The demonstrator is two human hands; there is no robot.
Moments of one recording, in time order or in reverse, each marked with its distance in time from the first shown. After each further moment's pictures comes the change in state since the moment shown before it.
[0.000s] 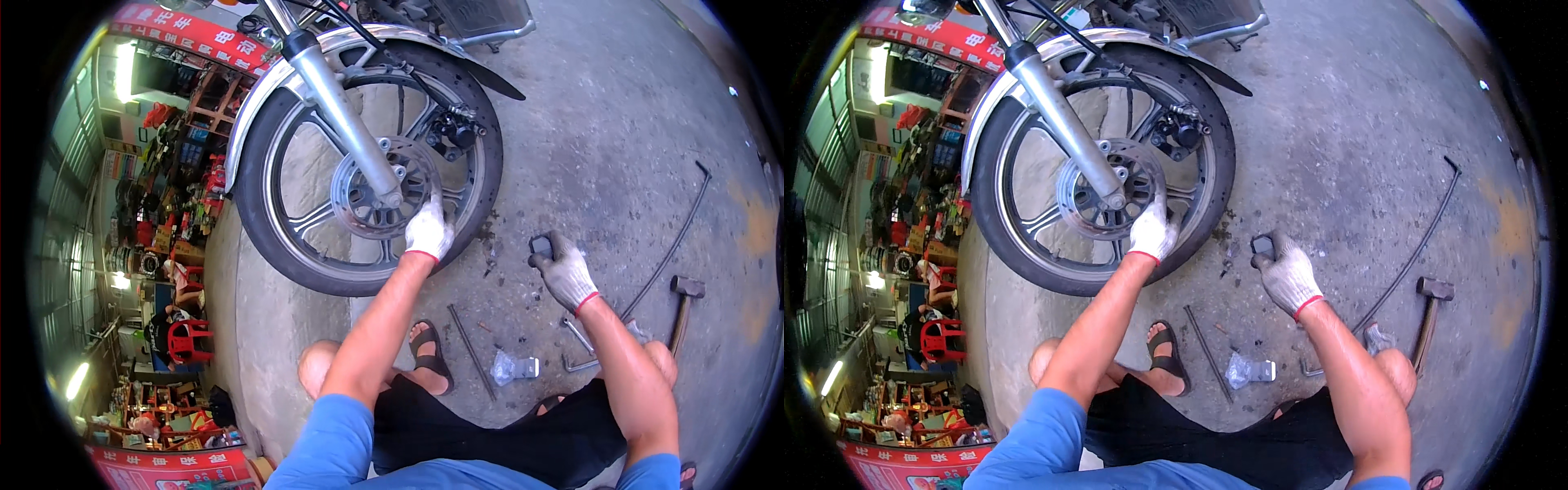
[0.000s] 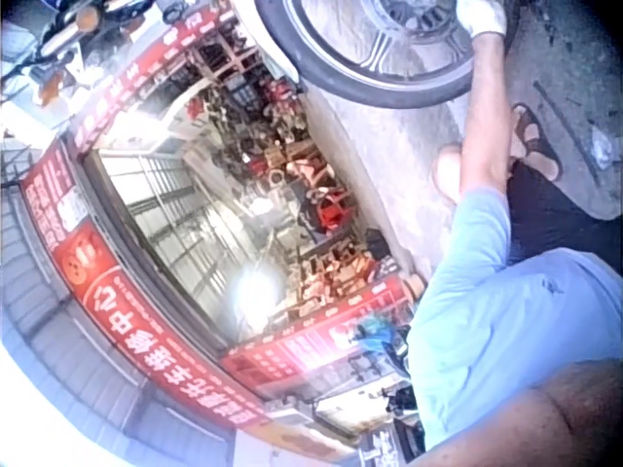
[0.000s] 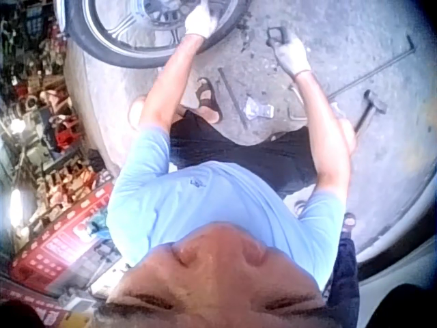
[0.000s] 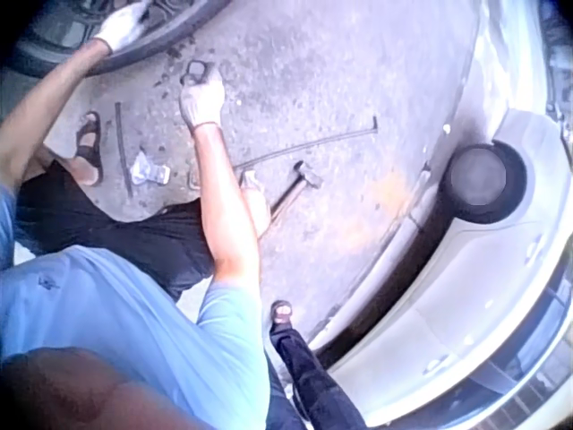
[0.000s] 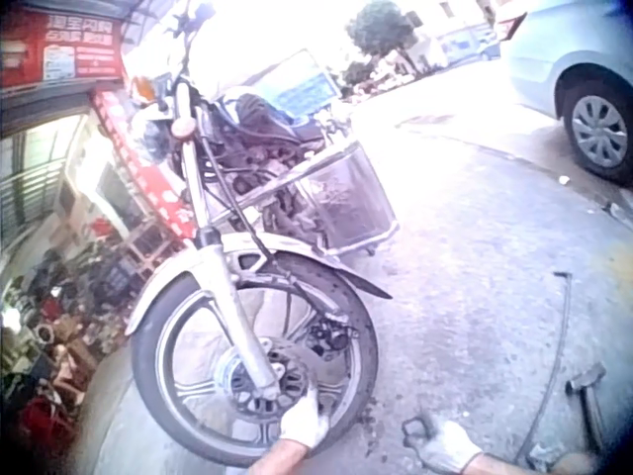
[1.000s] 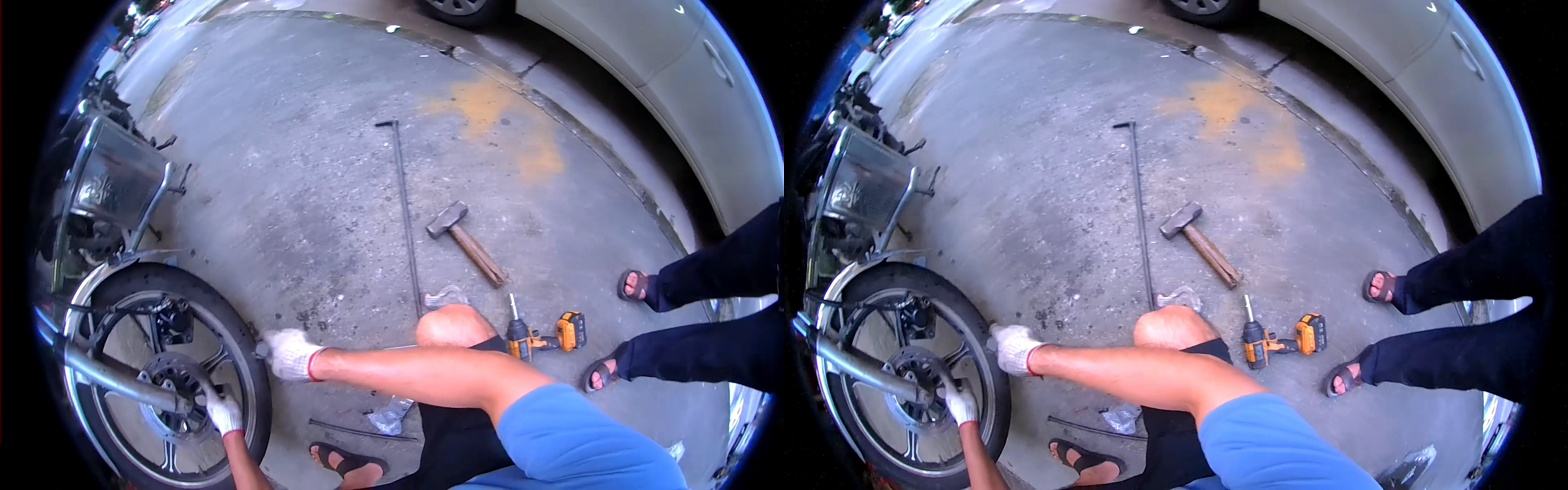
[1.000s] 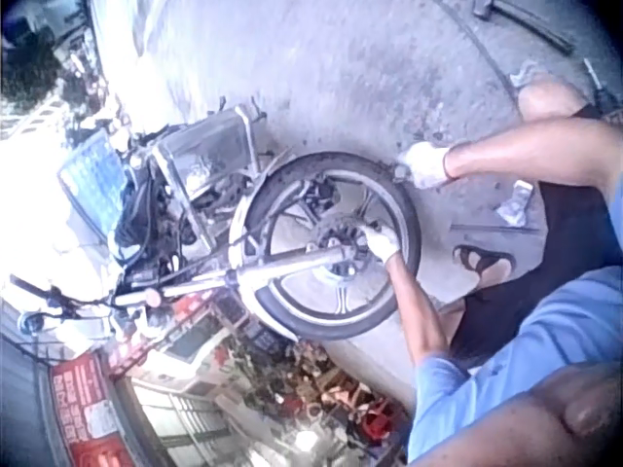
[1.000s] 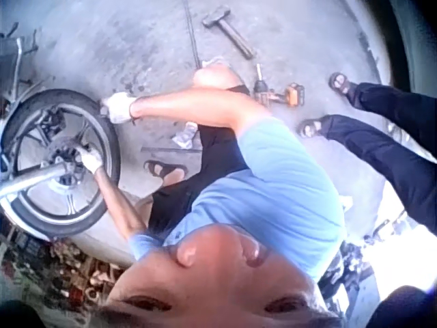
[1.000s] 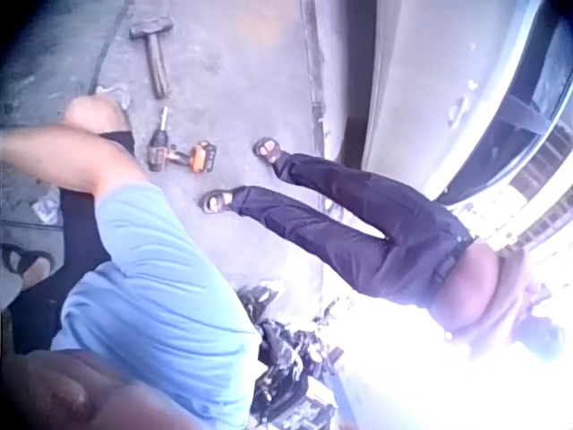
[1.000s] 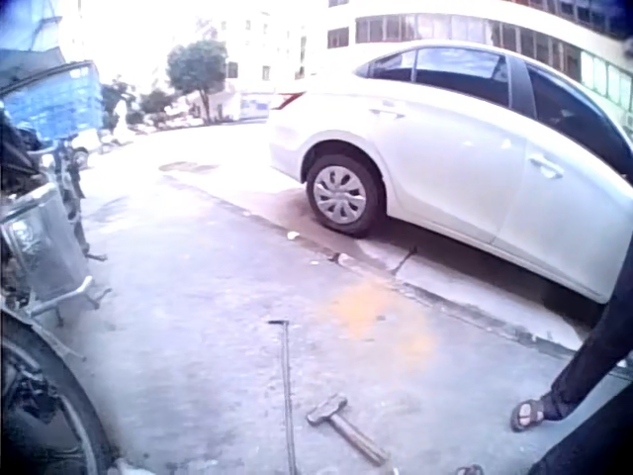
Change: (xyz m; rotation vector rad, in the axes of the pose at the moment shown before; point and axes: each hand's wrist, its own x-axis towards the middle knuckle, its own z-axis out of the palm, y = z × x) left_hand 0.011 -0.068 0.042 -0.099 0.217 0.361; right_hand 0.014 -0.009 0.009 0.005 0.103 0.035
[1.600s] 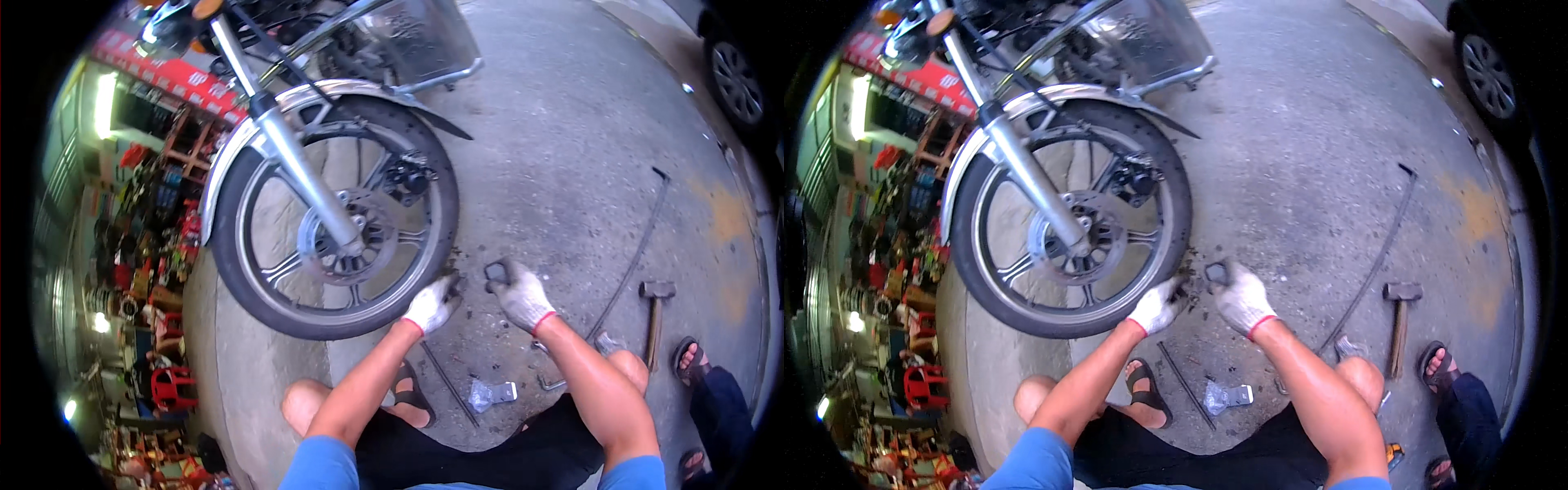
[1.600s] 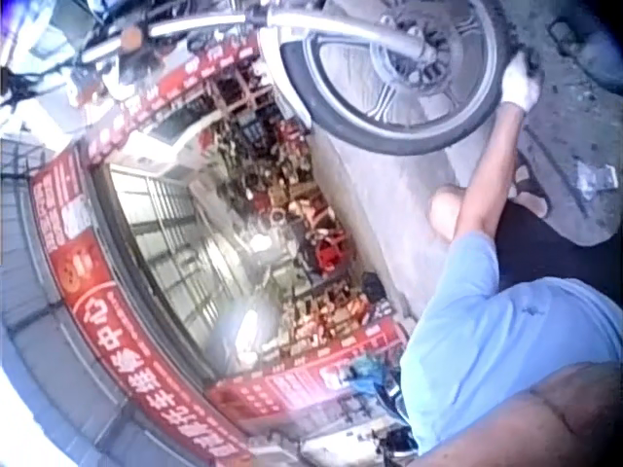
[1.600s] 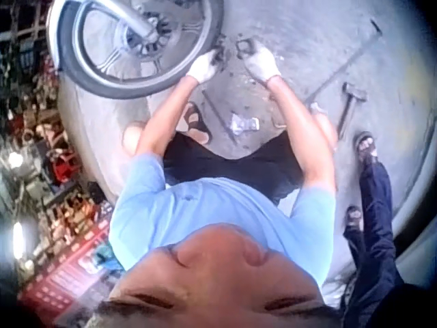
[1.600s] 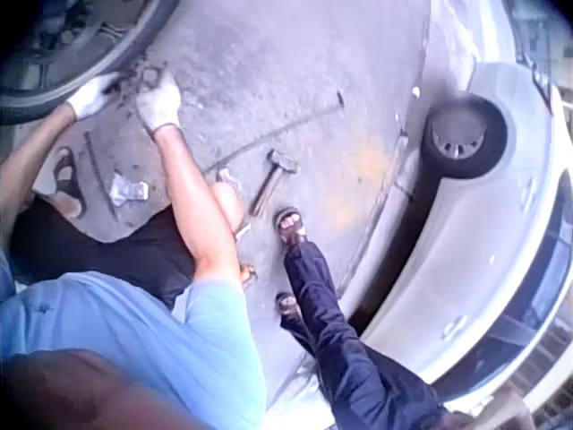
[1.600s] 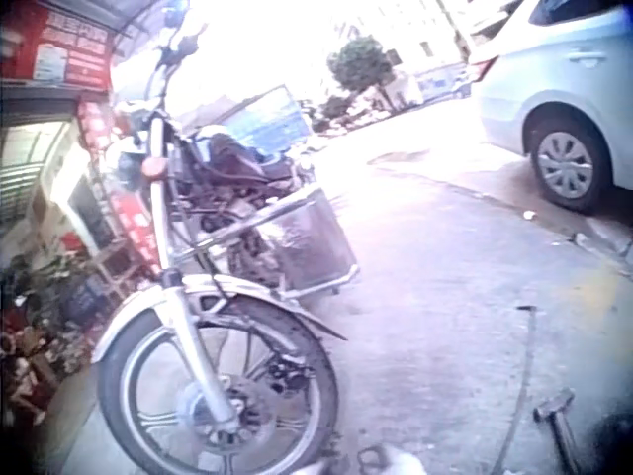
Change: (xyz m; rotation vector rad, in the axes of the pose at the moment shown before) left_hand -0.031 0.107 0.006 -0.337 -0.463 -0.109; right_hand -0.010 0.001 -0.007 -0.042 -0.029 -0.103
